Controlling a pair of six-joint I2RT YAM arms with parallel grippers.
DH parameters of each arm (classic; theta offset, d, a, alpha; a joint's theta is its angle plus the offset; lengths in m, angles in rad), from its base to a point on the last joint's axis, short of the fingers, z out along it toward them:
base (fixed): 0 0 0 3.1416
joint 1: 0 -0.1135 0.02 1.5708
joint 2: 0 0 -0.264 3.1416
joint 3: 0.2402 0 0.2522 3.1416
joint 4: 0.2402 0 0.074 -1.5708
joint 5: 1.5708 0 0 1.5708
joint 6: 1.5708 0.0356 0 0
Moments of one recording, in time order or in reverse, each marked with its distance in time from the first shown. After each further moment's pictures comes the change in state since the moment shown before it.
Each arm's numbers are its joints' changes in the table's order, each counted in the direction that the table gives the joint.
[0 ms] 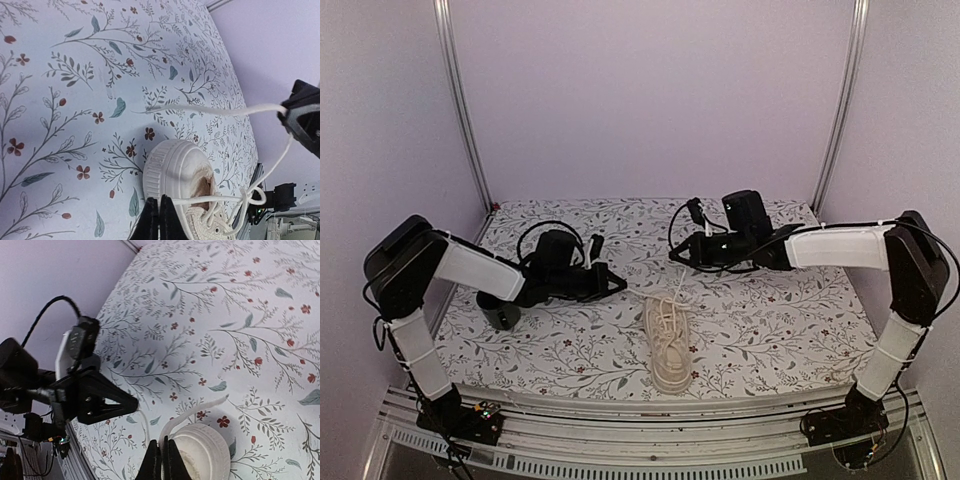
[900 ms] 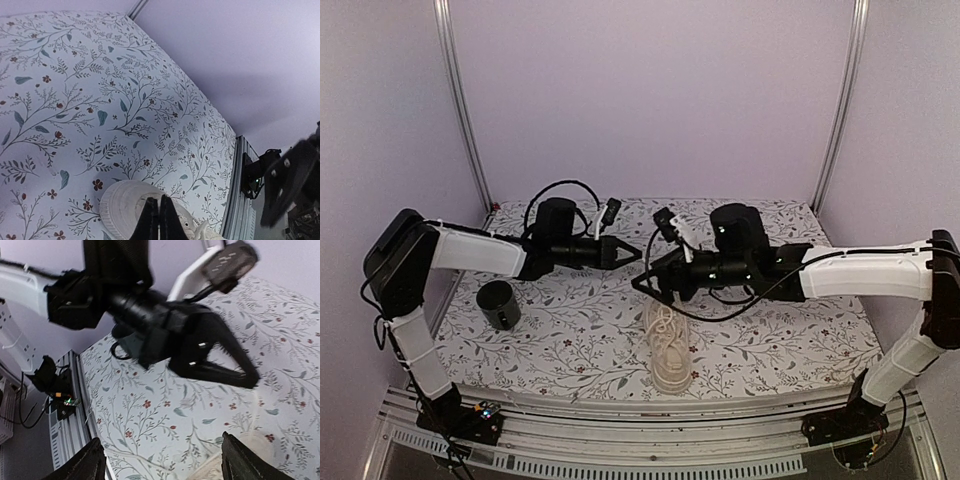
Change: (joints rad) left arm -0.037 0.020 0.214 0.037 0.248 0.283; right arm -0.298 -0.200 -0.098 -0.059 0.119 -0.278
